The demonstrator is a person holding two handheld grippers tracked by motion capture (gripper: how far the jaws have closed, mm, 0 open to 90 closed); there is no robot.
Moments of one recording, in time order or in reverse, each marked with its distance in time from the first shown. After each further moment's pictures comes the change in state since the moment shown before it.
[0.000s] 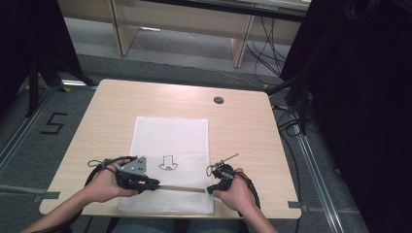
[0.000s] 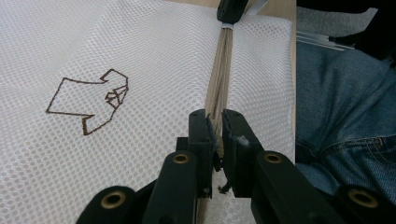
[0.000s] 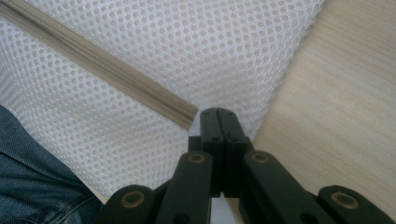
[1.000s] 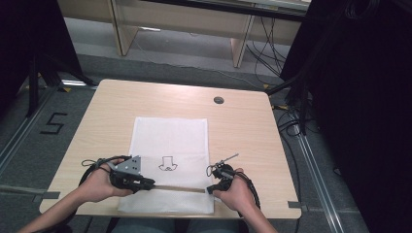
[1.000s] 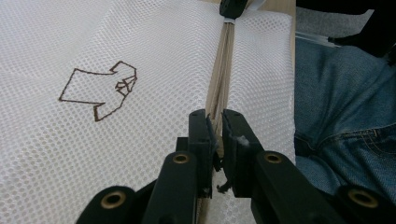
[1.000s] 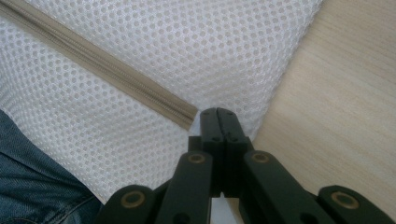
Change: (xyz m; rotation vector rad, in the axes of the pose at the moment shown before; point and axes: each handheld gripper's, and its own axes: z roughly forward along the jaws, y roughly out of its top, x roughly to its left) left arm 0.004 -0.008 -0.011 -0.004 -0.005 -0.014; right arm 0.002 -0.001 0.000 0.003 0.001 0.024
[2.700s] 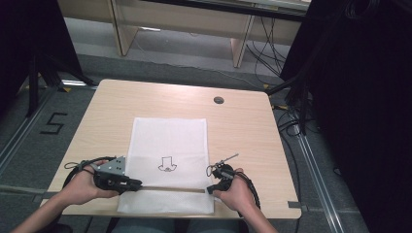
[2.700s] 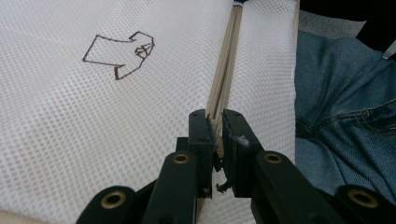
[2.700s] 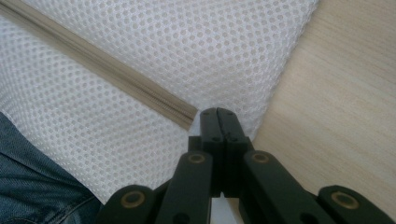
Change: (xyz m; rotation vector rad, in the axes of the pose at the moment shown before) left arm 0.006 -0.028 -0.027 -0.006 0.020 -0.038; right arm -0.002 0.000 0.002 -0.016 0.001 -0.029
